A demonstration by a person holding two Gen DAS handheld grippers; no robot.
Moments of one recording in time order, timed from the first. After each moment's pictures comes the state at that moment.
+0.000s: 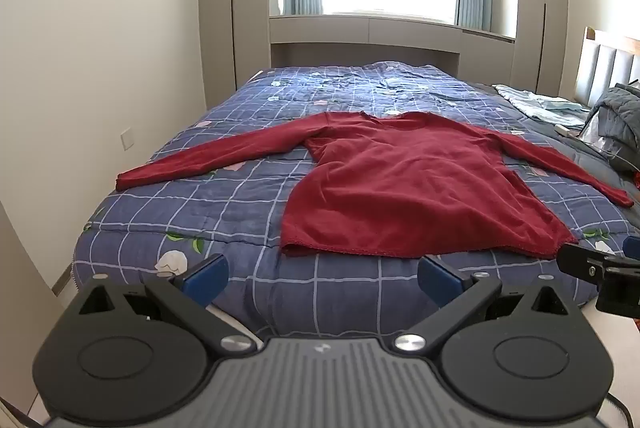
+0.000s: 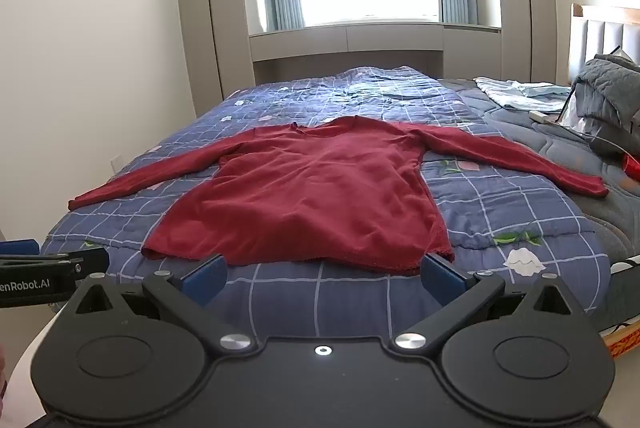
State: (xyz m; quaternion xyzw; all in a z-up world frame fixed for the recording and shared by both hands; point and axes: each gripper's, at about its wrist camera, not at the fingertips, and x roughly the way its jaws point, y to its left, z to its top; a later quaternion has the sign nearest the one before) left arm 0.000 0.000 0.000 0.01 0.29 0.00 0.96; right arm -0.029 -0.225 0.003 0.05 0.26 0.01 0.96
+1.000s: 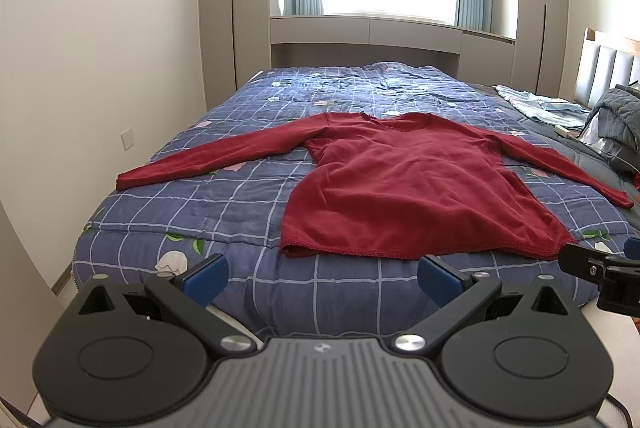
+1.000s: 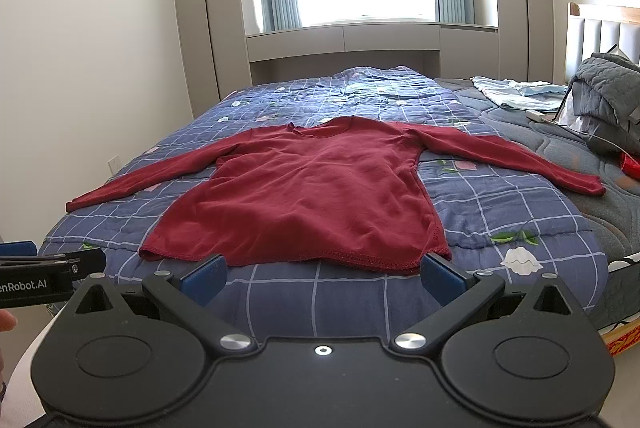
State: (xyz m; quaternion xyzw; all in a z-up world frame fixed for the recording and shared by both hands) left arm 0.003 0.001 0.004 0.01 0.29 -0.01 0.96; right arm -0.030 -0.224 0.004 0.05 0.26 0.01 0.96
